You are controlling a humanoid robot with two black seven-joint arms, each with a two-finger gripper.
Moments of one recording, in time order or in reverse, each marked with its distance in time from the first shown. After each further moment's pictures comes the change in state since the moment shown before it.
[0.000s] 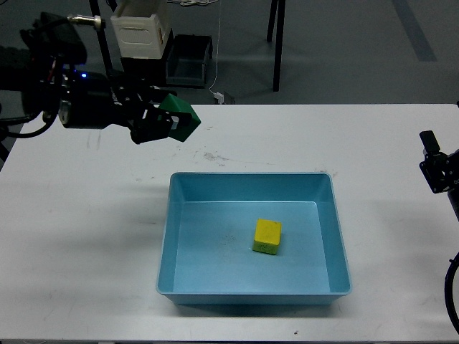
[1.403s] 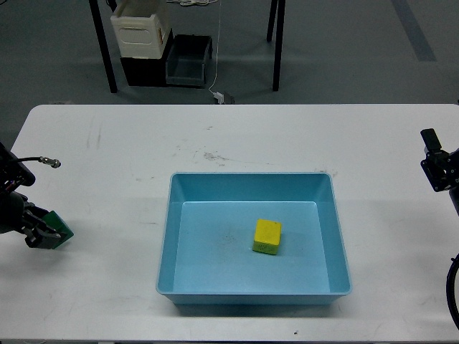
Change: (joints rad) left arm 0.435 0.176 0.013 0.277 0.376 -0.256 0.000; right arm 0.006 -0.009 0.002 0.003 0.000 0.005 0.000
